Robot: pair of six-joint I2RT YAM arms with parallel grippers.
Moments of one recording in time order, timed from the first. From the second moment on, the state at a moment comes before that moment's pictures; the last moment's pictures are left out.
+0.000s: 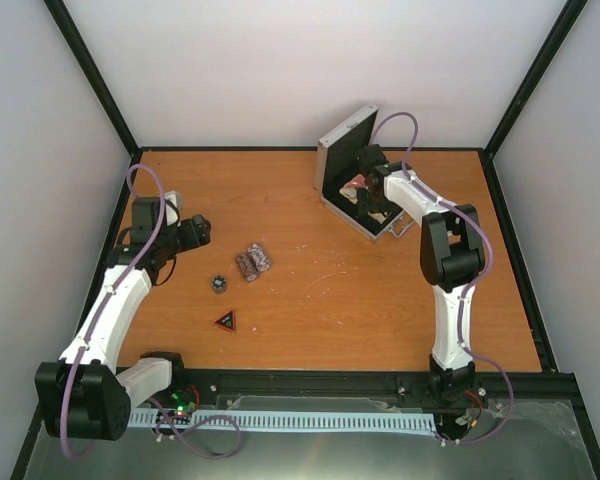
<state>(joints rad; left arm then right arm) -0.04 1.07 0.84 -0.50 0.16 -0.34 0.32 2.13 1.70 -0.80 0.19 0.19</state>
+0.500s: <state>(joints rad) -0.04 1.16 0.88 -0.46 0.16 -0.34 0.27 2.22 1.85 -0.86 0.20 0.16</state>
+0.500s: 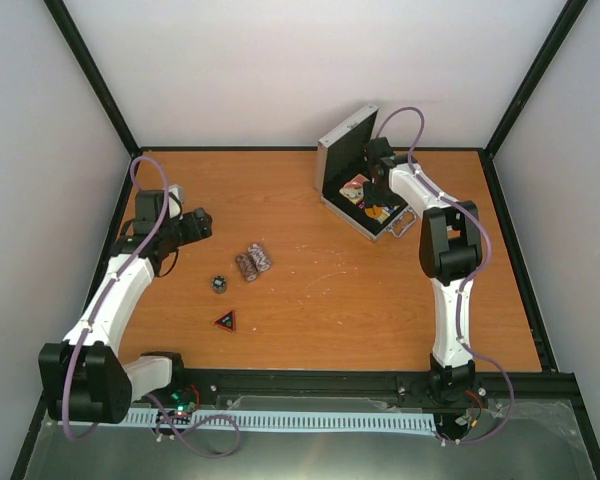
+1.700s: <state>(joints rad) 0.02 1.07 0.78 -0.55 0.16 -0.45 1.09 1.98 1.51 -0.66 -0.11 0.04</state>
